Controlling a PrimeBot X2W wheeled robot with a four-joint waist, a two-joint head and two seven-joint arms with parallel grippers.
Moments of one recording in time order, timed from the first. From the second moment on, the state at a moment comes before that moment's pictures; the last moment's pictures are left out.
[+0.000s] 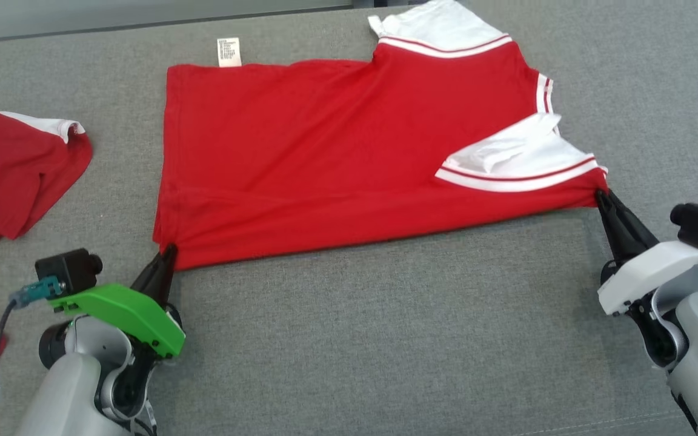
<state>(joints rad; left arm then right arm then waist) -0.30 0.18 -0.24 0.40 -0.77 -0.07 0.06 -0.35 -0.36 0.36 0.56 0.56 0.11 -0.25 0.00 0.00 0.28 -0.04</state>
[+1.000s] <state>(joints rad) 0.05 0.18 -0.29 0.12 -0.78 0.03 0.07 -0.02 -0.40 0.32 0.39 0.60 0.10 -0.25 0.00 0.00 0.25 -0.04</state>
